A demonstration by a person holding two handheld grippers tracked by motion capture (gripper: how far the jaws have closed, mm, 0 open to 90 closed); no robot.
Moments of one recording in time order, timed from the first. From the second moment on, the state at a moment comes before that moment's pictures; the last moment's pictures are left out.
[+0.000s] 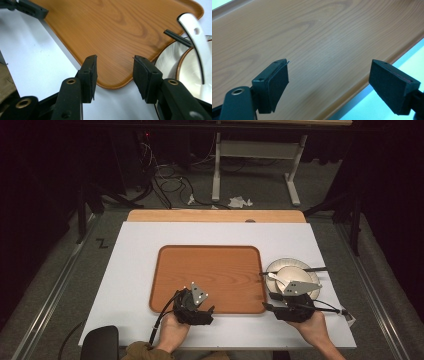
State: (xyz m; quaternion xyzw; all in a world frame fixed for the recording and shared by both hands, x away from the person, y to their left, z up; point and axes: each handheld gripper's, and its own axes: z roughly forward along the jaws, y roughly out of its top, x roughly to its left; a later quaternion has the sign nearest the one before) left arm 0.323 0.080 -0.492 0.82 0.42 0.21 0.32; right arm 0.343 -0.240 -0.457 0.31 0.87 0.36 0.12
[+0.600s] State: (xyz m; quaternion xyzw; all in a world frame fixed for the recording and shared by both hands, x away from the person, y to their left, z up) left arm 0.324 0.083 -0.491 0.82 0.42 0.21 0.33; right arm 0.350 -0.258 -0.430 0.32 0.84 0.41 0.14
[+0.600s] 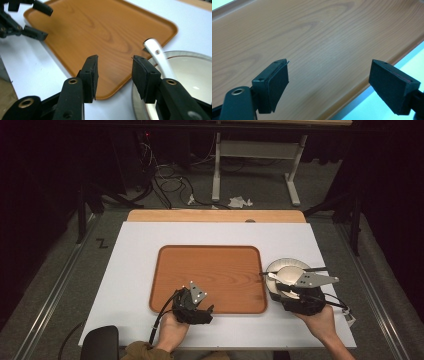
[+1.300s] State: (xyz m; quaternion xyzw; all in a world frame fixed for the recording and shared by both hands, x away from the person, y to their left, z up) left arm 0.324 0.082 -0.492 0.82 0.42 0.20 0.32; right arm 0.404 -0.270 -0.403 0.39 0.80 0.40 0.19
